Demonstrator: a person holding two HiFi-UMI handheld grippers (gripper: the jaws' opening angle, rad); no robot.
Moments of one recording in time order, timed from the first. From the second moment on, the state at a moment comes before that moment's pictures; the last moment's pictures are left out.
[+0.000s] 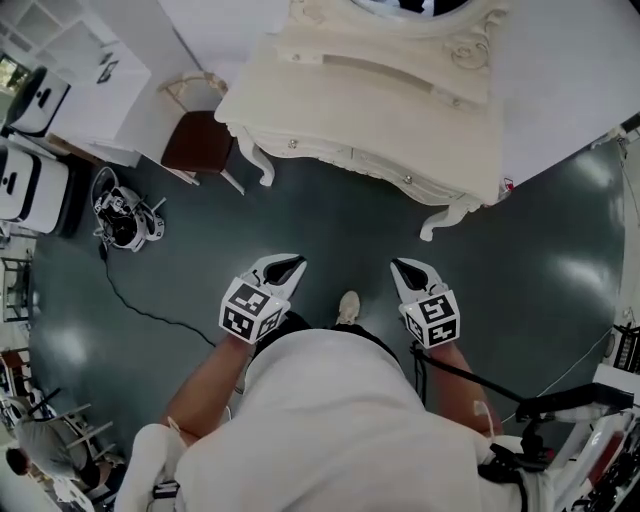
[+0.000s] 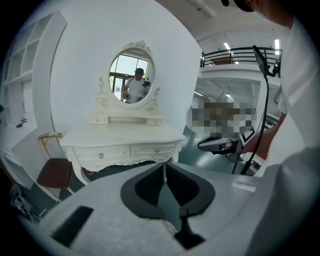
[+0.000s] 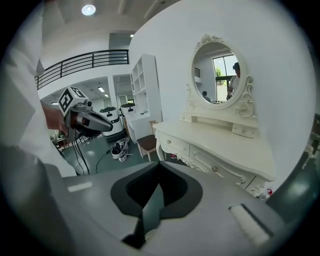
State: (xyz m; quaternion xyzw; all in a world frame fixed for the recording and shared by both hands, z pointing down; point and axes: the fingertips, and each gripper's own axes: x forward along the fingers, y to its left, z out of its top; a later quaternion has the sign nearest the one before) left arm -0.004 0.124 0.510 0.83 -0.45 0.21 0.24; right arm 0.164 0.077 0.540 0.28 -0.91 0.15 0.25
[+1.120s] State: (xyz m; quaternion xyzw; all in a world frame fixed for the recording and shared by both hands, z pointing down) left arm -0.191 -0.343 0.565 0.80 -0.51 0.22 0.25; right arm 0.136 -0.204 0.538 0.45 -0.83 0.24 0.24
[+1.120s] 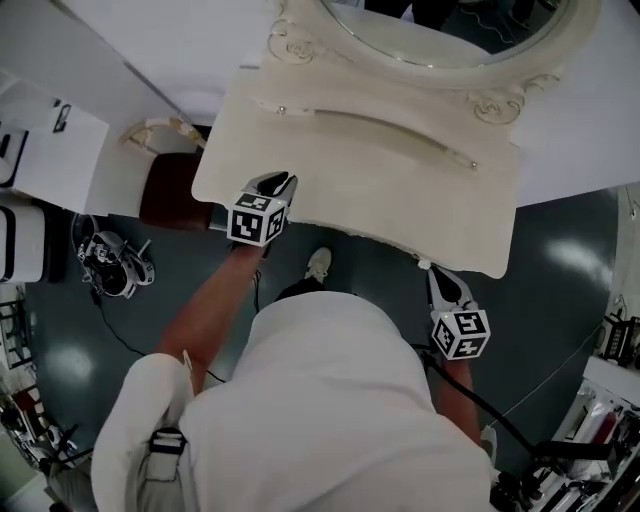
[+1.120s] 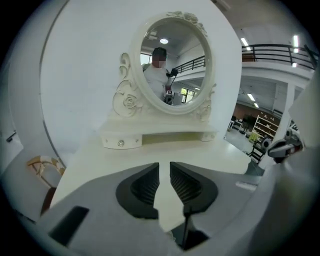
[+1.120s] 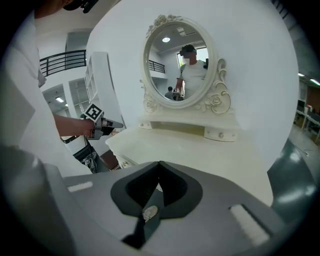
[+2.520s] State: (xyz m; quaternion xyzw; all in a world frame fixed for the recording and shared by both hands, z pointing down) left arm -0.284 -0.554 0.665 0.74 -0.54 0.28 0.28; right arm 0.117 -0.237 0.545 0.54 -0.75 0.28 0.28
